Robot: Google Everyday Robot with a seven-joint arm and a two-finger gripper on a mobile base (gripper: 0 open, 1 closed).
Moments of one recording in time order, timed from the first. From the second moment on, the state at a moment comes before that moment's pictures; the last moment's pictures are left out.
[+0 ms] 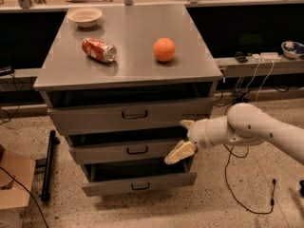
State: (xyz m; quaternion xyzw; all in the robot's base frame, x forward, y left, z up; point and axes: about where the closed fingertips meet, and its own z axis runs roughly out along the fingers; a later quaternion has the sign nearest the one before) arm 0.547 -0.086 0.621 -0.49 0.76 0.27 0.34
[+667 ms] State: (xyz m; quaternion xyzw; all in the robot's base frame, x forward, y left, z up) arm 0.557 -0.073 0.588 -0.50 0.75 0.28 0.32
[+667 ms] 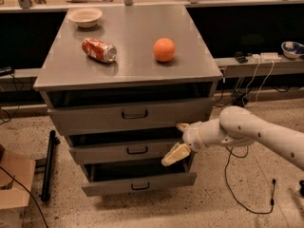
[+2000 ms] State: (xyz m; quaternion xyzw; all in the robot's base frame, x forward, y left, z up) arm 0.640 -0.057 0.451 -0.50 0.75 0.31 0.30
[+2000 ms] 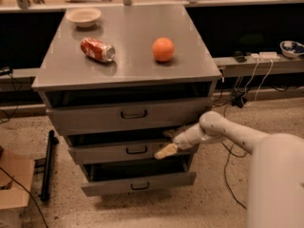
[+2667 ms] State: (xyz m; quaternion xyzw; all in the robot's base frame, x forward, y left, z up) arm 0.612 -0.054 0.445 -0.53 0.75 0.31 0.24
